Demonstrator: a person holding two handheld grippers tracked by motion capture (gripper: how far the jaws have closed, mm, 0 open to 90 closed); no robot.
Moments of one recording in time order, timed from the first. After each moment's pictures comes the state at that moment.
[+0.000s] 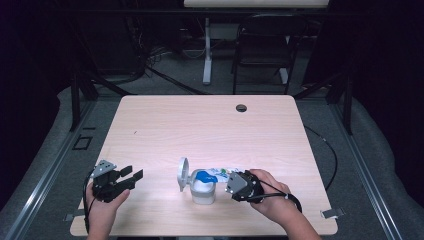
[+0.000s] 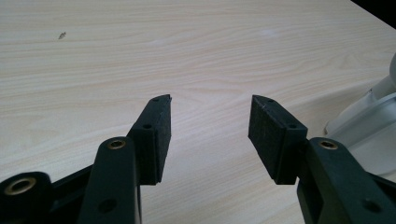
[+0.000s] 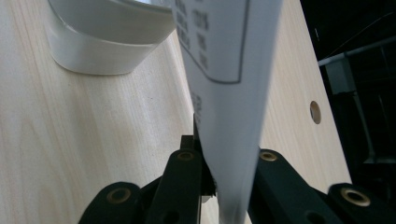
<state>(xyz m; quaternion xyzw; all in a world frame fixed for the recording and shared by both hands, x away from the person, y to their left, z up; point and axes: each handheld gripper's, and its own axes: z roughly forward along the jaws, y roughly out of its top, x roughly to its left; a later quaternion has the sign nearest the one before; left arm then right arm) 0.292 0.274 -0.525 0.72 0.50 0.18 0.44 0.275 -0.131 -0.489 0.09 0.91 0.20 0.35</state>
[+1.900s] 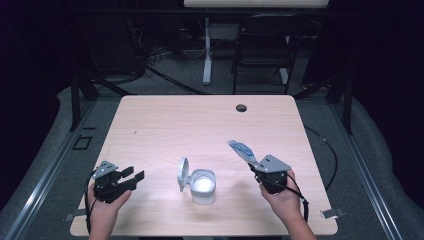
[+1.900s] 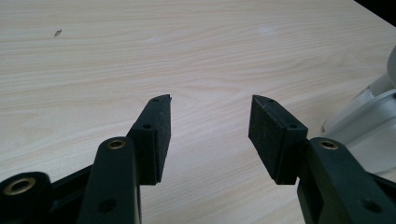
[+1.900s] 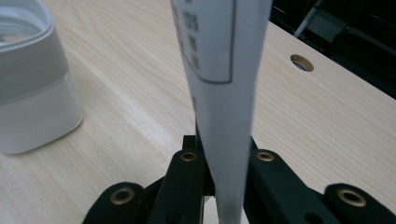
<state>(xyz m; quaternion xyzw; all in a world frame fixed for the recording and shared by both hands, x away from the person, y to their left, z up) 0.290 0.270 -0.525 0.72 0.51 0.17 0.44 0.299 -0.195 -0.505 0.33 0.81 0.37 0.30</state>
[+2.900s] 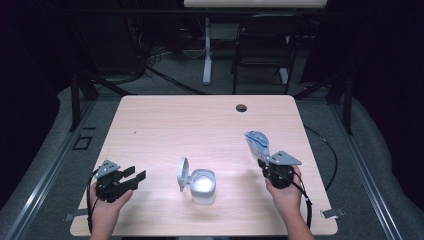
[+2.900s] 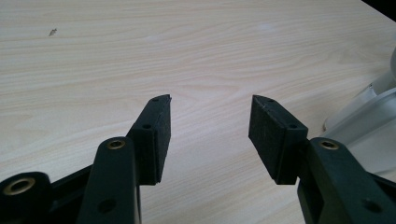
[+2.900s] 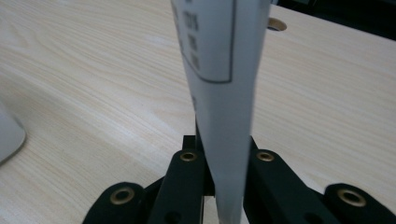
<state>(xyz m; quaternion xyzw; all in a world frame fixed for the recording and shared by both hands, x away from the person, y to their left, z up) 0.292 0.267 -0.527 0.73 0.50 0.17 0.44 0.320 -0.222 -0.532 0.44 0.76 0.39 0.28</state>
